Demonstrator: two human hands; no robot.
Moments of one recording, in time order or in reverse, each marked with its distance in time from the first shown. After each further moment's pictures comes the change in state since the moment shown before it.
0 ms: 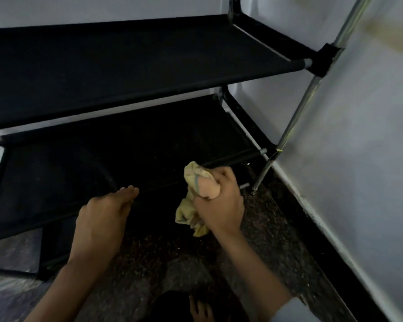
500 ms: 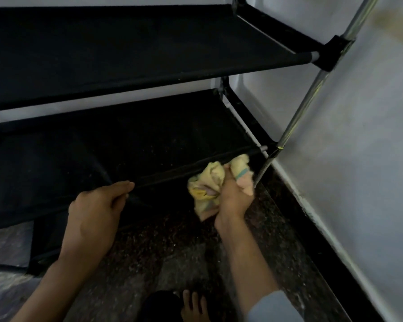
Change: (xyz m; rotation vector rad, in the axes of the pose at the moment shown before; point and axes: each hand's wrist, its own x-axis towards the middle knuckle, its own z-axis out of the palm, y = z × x) left_hand 0.000 0.000 0.009 -0.085 0.085 -0.026; right_hand 0.037 0.025 0.016 0.881 0.407 0.741
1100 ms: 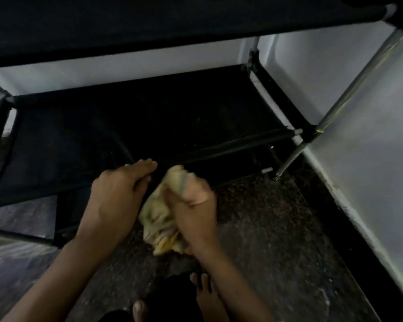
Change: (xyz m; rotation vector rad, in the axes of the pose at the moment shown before) left_hand 0.003 -0.017 0.005 -0.002 -0.065 0.115; right_hand -0.078 0.067 -0.003 -0.413 -0.646 -0.245
